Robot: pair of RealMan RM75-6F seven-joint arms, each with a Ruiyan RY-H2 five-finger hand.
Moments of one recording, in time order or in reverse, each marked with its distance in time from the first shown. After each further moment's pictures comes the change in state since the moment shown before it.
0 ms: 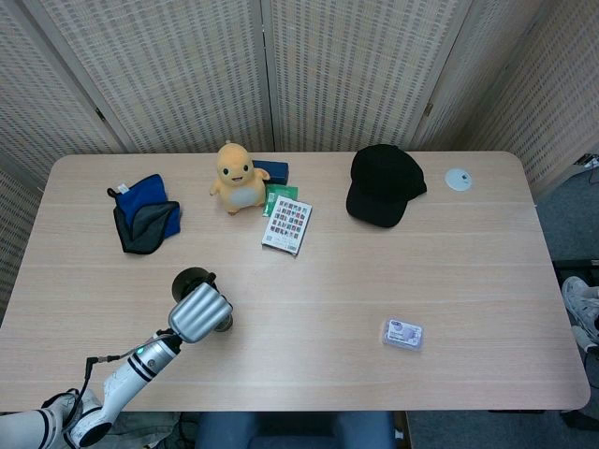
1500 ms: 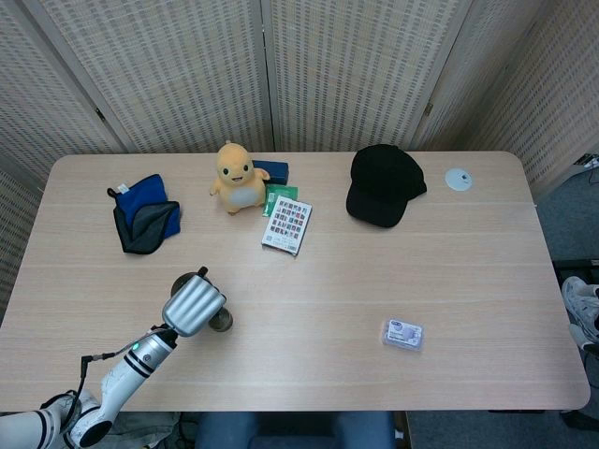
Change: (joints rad) left arm 0.006 0.013 -0.017 -0.029 -0.069 0.008 -0.045; right arm 0.012 -0.004 0.001 0.000 0.000 -0.008 -0.009
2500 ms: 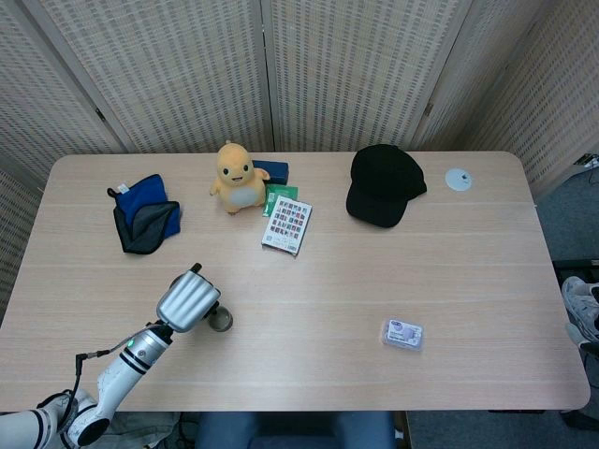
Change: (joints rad) left arm 0.000 0.014 -0.008 -0.008 -0.038 -0.005 -0.074; right arm 0.007 -0.003 -0.001 -0.004 0.000 -0.006 -0.012
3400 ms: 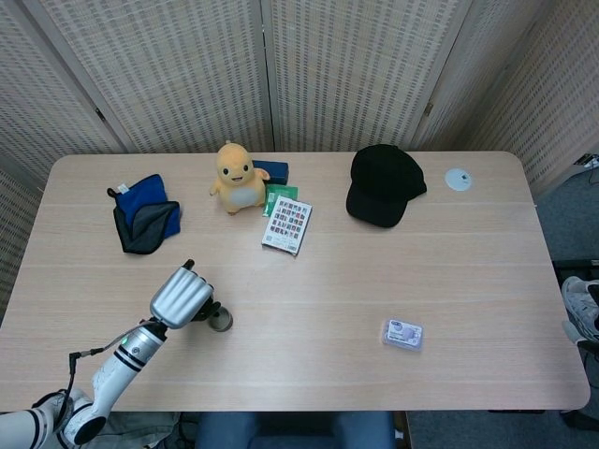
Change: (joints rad) left arm 0.005 0.013 0.001 0.012 -0.018 0.016 -0.032; right arm 0.007 0.001 0.002 -0.009 -0.010 0.004 -0.012
